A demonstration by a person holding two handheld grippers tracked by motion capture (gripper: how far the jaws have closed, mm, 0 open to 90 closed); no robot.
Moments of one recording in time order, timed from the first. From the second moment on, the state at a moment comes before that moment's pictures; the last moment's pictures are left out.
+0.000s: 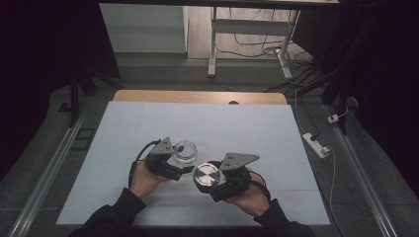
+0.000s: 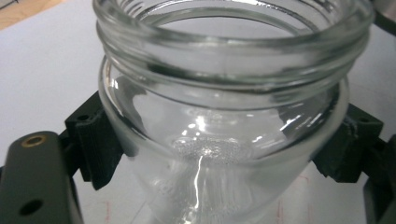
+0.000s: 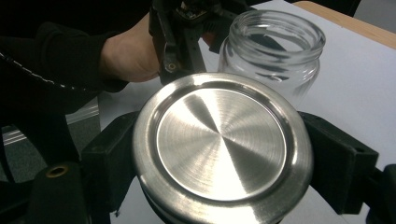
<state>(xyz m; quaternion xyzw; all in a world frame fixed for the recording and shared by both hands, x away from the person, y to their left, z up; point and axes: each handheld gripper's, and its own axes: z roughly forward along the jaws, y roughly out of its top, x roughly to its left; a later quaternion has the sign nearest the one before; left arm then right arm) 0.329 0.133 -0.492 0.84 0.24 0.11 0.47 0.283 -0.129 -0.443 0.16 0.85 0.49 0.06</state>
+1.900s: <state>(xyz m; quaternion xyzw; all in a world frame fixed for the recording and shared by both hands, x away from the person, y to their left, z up) 0.397 0.105 -0.505 0.83 0.24 0.12 0.48 0.282 -0.106 -0.507 0.15 0.88 0.45 0.06</state>
